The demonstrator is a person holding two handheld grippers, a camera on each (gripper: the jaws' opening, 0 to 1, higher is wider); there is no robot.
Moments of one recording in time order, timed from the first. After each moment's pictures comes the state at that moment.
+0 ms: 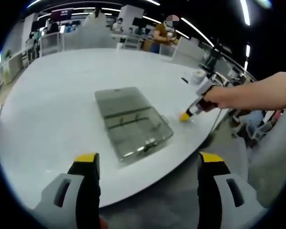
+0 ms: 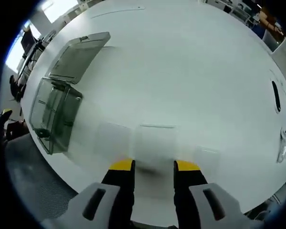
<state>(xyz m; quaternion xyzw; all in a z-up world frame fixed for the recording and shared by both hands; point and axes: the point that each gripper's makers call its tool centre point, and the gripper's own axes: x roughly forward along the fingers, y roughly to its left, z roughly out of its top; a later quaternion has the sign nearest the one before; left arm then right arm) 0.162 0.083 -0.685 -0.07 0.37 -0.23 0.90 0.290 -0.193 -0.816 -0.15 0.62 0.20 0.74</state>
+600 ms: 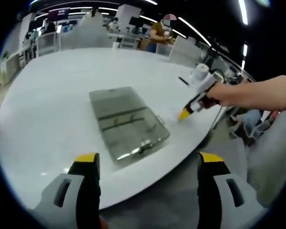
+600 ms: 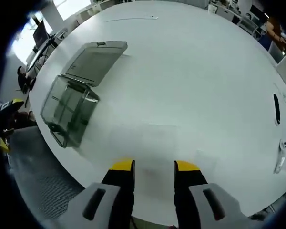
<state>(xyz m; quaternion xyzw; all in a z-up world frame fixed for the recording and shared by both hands) 0.167 0.069 -0.687 -0.08 0.37 -0.25 0.89 0.284 -0.179 -0.788 -0.16 0.58 0.25 0.75</state>
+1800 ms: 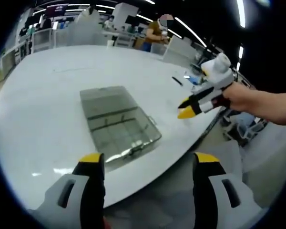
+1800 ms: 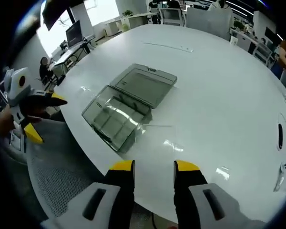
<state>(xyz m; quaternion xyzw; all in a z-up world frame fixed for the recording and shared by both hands) 0.168 0.052 -0.690 -0.10 0.37 -0.27 0.88 0.248 -0.114 -0.726 -0.16 0.49 0.36 0.78</state>
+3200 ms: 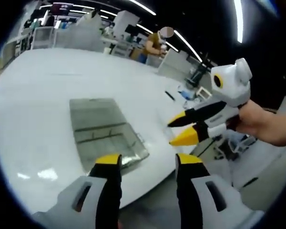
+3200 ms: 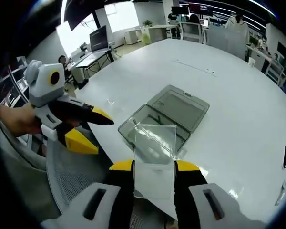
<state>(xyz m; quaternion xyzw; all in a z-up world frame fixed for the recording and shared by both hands) 0.189 0.027 -0.668 -0.16 0.33 -0.29 0.88 0.214 -0.046 -0.682 -0.15 0.44 0.43 0.77</state>
